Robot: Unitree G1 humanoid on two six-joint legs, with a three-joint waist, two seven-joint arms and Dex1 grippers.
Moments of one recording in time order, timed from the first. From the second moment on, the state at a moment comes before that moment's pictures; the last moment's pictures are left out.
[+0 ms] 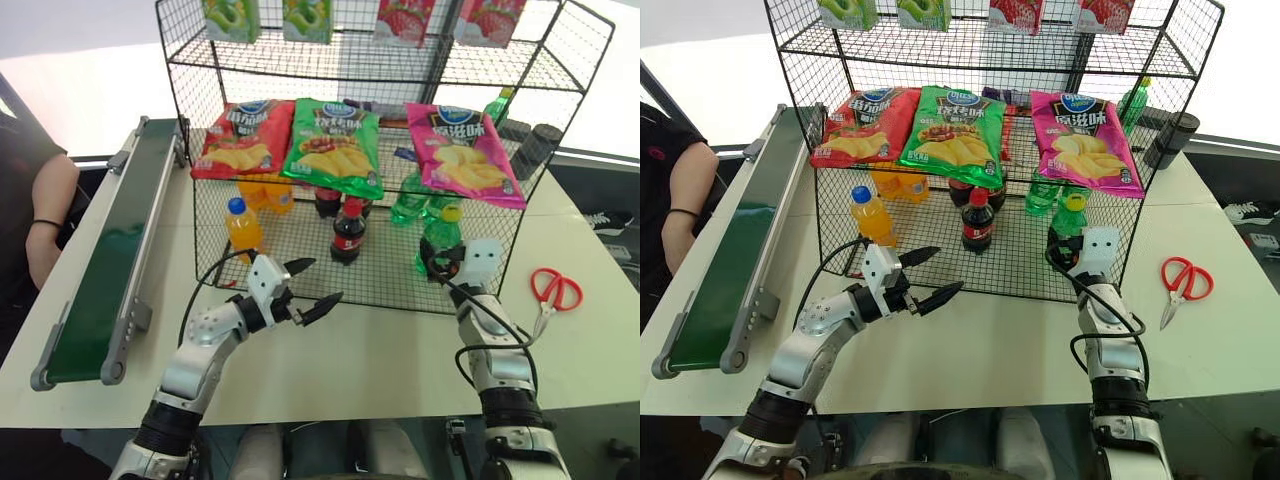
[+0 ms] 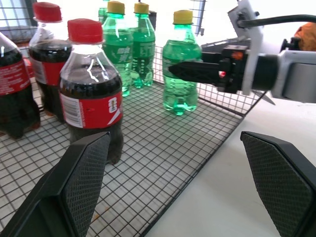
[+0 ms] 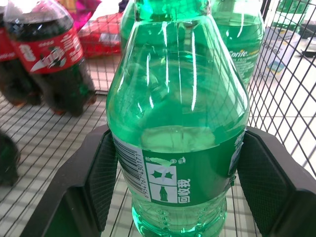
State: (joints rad) left arm -0.16 0.30 -0.18 -0.13 -0.30 0.17 -0.76; right arm -0.26 -0.22 -0.18 0.26 0.19 0.00 0.18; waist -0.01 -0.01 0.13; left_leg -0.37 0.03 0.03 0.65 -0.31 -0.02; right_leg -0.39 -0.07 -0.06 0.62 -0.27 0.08
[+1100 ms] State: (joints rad) left arm -0.12 0.51 -0.05 -0.09 -0.30 0.17 -0.85; right arm 0.37 -0.42 -0.18 -0.55 0.27 0.14 0.43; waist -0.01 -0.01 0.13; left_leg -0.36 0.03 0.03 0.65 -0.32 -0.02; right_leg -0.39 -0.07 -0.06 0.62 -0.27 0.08
